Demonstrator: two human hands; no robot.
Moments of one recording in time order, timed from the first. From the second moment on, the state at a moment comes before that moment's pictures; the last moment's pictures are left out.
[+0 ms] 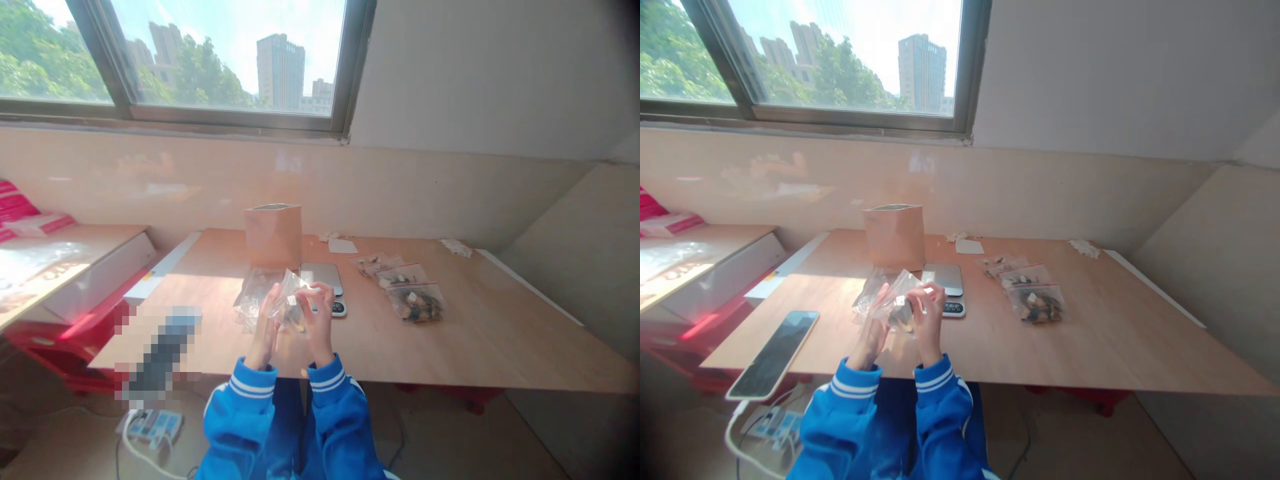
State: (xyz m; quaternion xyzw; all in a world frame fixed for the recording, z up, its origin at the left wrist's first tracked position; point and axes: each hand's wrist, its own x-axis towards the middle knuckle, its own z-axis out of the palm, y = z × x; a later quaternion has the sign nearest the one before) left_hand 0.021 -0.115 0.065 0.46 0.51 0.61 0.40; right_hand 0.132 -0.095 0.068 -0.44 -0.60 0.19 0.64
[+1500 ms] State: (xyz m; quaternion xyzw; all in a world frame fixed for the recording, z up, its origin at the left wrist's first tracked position) left_hand 0.057 -0.123 0.087 0.61 0.54 0.53 0.22; right_hand 0.173 -0.117 0.096 -0.40 -0.68 0.34 0.51
